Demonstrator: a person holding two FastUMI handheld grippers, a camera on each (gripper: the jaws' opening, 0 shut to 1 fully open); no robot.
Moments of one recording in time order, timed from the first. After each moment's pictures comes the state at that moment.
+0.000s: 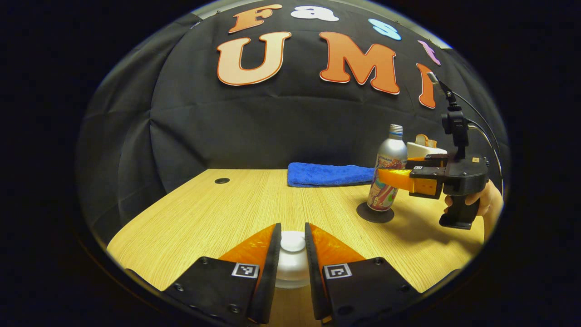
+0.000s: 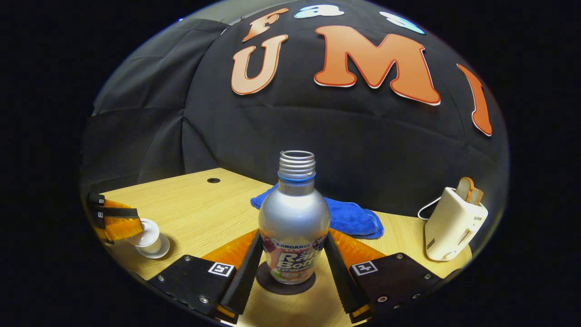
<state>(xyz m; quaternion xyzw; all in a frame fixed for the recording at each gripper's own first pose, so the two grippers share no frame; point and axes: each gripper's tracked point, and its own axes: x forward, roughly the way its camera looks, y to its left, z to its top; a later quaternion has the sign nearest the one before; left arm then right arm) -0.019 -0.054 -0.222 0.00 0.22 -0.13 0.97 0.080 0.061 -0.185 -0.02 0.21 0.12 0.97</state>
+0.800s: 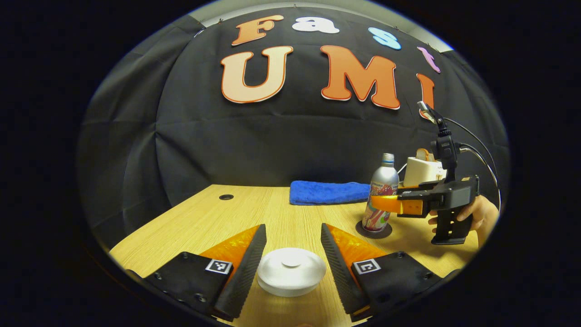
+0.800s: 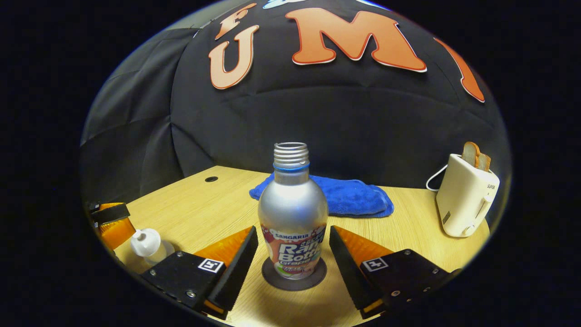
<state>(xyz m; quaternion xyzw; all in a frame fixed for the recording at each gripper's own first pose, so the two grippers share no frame) -0.013 -0.054 -0.182 0.00 0.16 -0.11 0.98 0.073 0.057 -0.206 0.05 0.27 0.11 0.96</state>
